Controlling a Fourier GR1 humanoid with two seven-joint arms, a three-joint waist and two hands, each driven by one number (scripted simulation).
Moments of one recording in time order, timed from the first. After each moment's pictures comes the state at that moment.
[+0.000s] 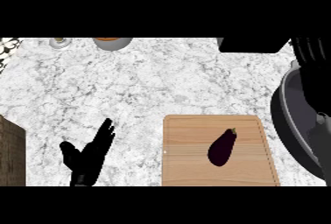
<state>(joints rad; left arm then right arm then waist) 0.06 0.24 -0.35 -1.39 0.42 0.23 0.01 -0.40 -0.43 0.00 -1.59 -0.44 -0.03 -0.16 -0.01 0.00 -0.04</state>
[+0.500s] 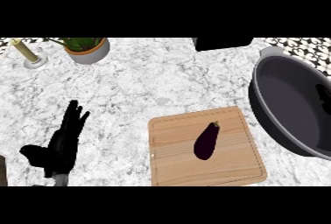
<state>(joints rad) 0.03 0.30 -0.22 -1.48 0.35 0.34 -0.14 -0.11 -0.59 -0.14 -1.62 -0.02 -0.42 -0.11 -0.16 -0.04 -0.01</state>
